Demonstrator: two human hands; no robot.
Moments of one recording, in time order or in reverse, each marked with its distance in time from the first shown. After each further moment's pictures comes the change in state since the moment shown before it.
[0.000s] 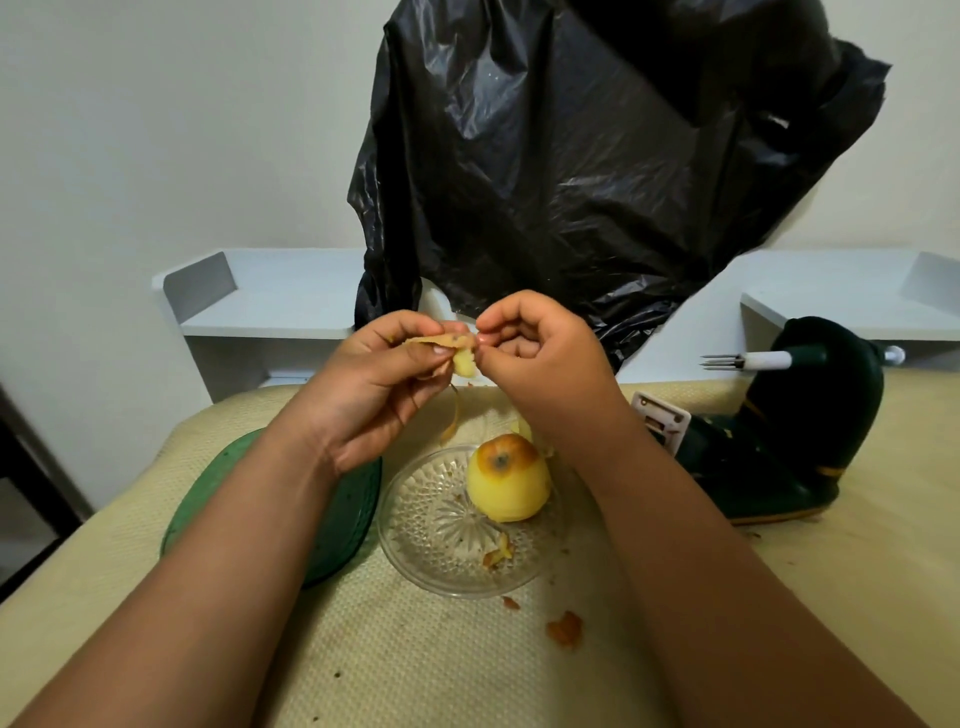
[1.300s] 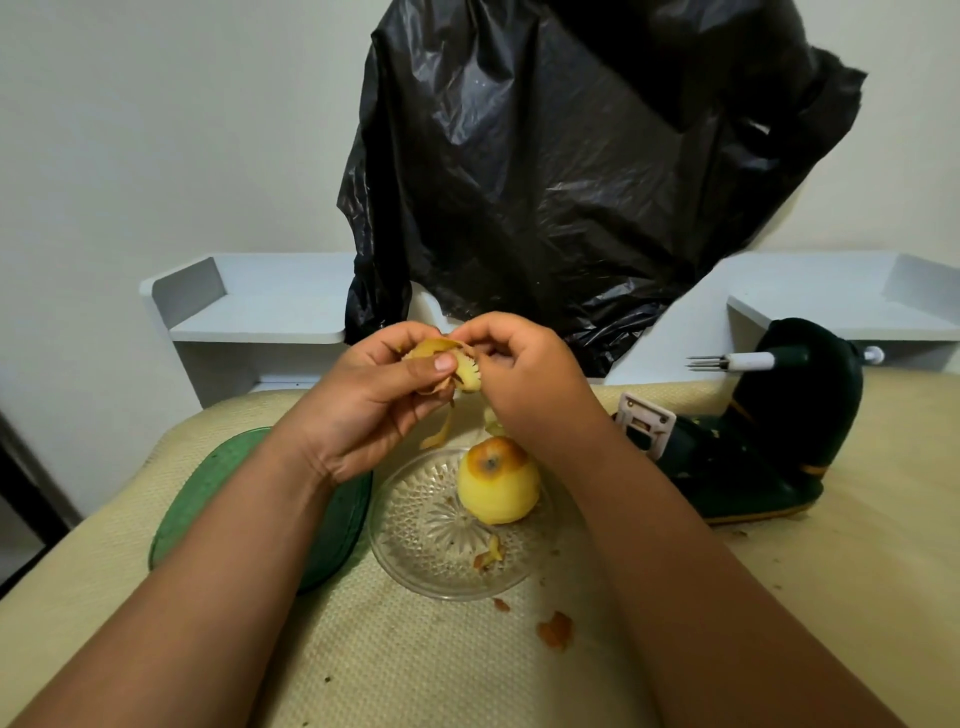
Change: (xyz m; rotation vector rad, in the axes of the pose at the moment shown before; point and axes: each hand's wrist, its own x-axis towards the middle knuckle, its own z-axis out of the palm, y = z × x) left_hand -0.003 -0.004 0.000 0.069 -0.113 -0.049; right_hand -0.002 -0.003 0.005 -0.015 -0.063 0.077
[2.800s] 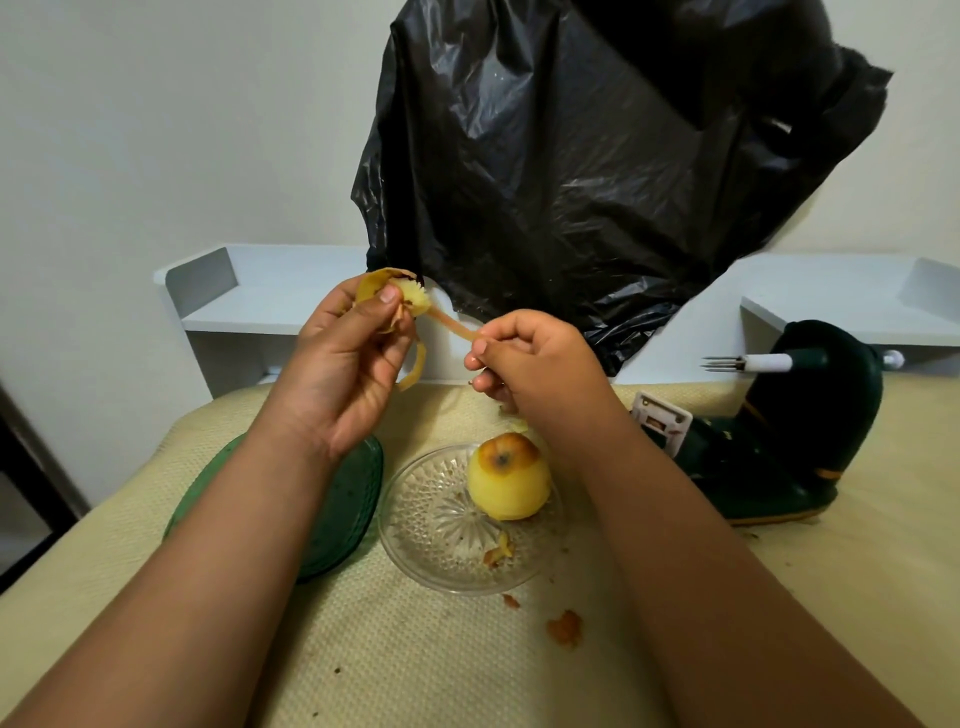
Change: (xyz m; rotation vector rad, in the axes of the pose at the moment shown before) left_hand 0.004 0.014 -0.005 -0.335 0.297 0.255; right_hand 0.001 0.002 0.000 0.144 0.002 0.177
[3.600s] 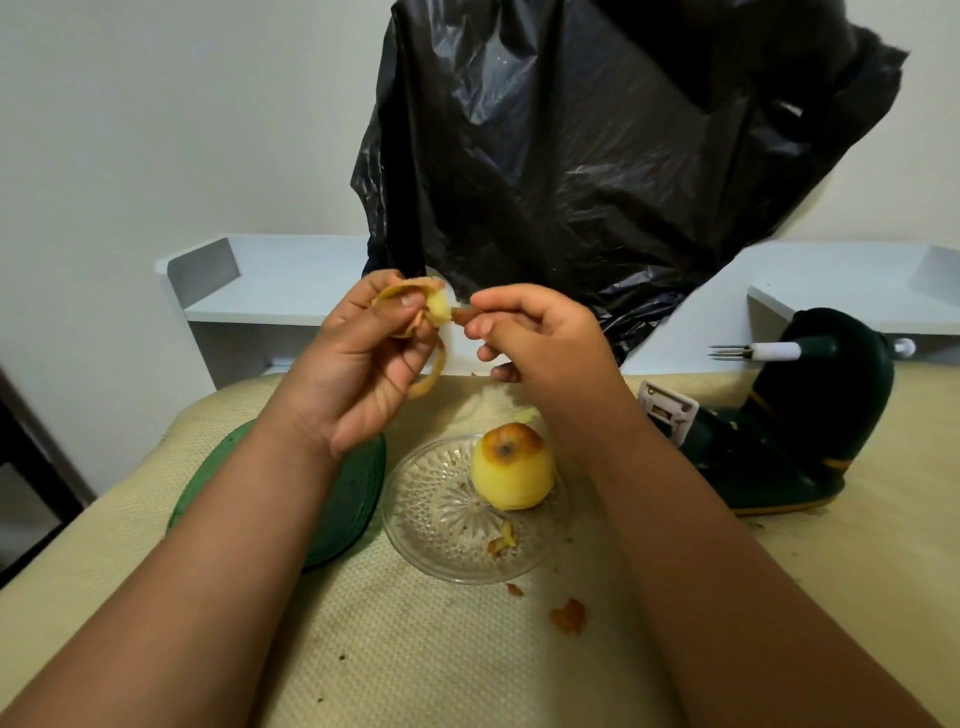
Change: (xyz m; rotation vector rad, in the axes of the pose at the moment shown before) left_hand -0.011 0.001 0.007 -0.024 -0.154 -0.136; right_hand -0.003 -0.007 -0.001 0.076 0.016 -0.093
